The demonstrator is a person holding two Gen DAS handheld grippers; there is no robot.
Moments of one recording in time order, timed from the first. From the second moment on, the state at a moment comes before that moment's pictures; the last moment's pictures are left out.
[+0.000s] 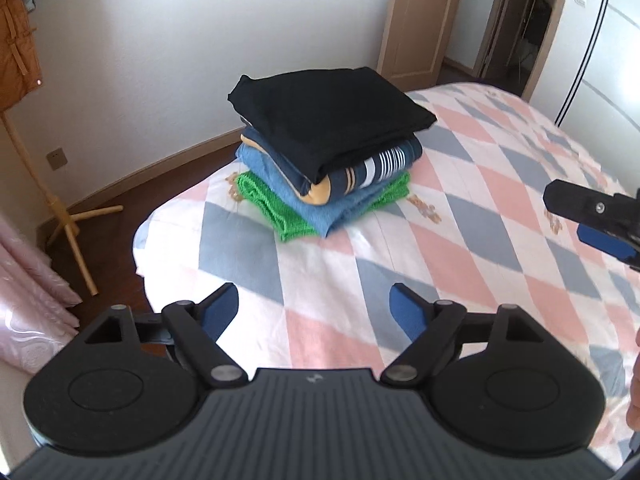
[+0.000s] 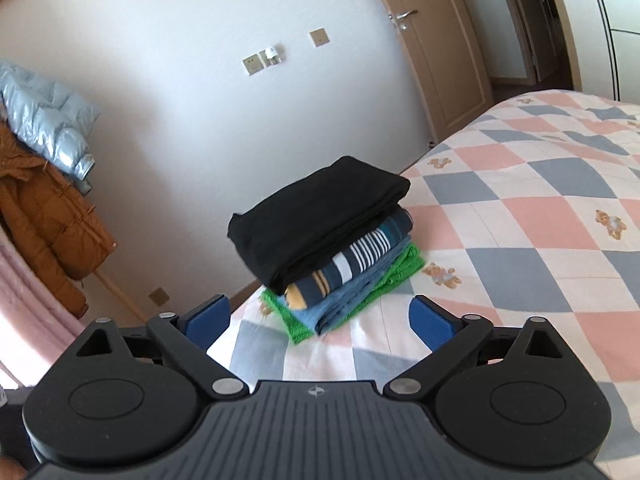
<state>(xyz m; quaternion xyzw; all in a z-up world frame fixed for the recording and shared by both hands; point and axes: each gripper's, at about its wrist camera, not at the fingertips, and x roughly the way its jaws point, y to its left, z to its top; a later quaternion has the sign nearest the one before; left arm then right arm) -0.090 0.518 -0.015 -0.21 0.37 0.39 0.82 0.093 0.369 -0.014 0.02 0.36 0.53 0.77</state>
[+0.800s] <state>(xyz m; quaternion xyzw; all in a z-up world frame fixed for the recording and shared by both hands) -0.122 0.441 0.040 -0.10 0.37 0.45 0.81 0.034 0.336 0.038 -0.10 0.29 0.47 0.83</state>
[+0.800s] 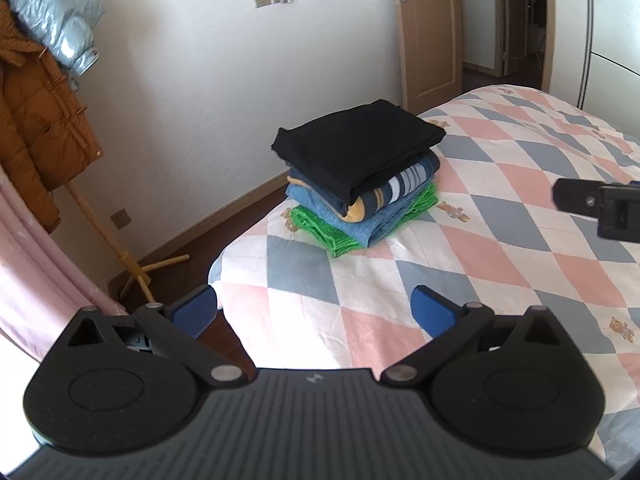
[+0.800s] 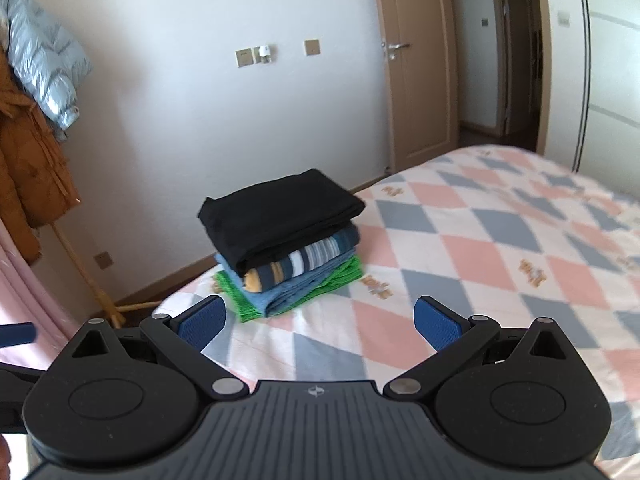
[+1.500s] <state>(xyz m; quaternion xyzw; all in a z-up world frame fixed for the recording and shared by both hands) -0.143 0.461 0.054 -0.18 0.35 0.46 0.80 0.023 0.326 0.032 -0.11 0.35 0.47 0.80</state>
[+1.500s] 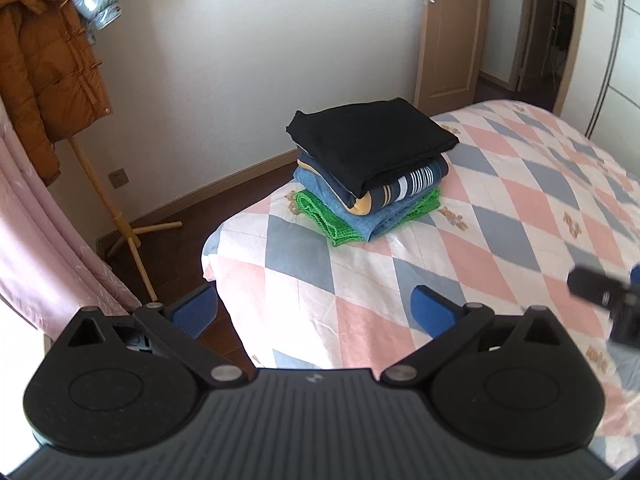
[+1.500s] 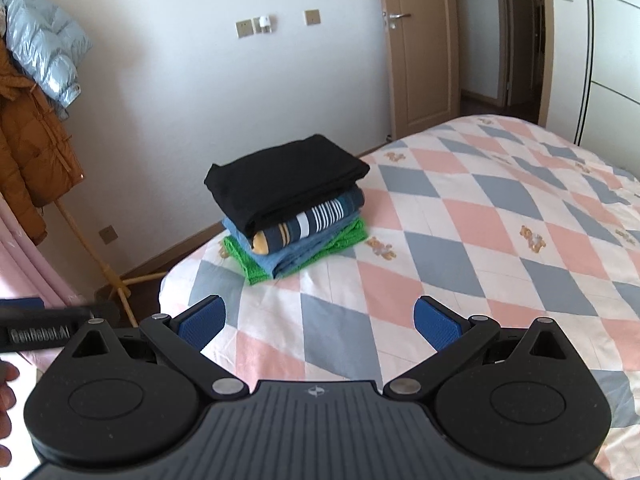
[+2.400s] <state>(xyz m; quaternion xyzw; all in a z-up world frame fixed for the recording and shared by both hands) -0.118 0.569 0.041 -0.17 0.39 0.43 0.80 0.039 0.433 -0.005 -0.17 0.42 0.41 0.79</state>
